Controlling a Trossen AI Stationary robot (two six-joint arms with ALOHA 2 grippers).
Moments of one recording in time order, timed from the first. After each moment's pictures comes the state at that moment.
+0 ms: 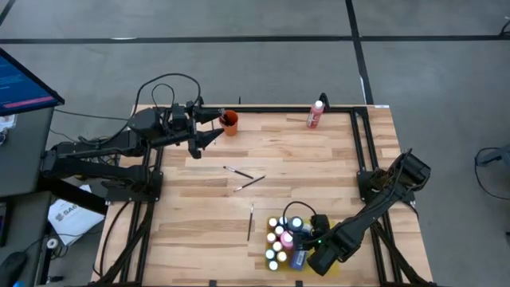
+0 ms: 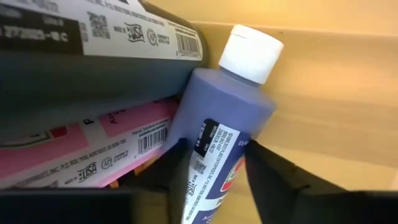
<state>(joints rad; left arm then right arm) 0.20 0.90 0.81 0.23 -0.04 -0.19 0.79 1.82 1.13 -0.70 0.32 2.29</state>
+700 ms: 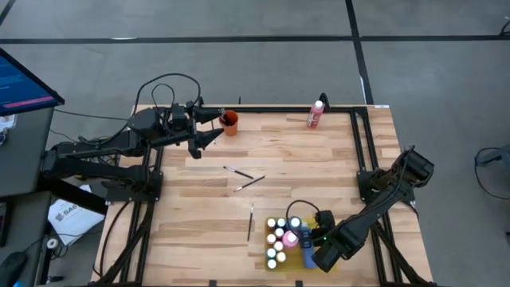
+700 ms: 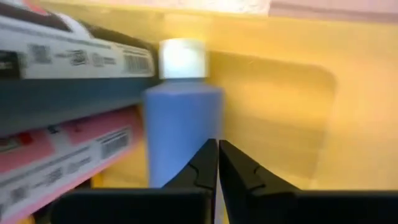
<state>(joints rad) 0.20 0.90 0.81 0.23 -0.04 -0.19 0.81 1.75 1.12 -0.82 0.29 2.24</state>
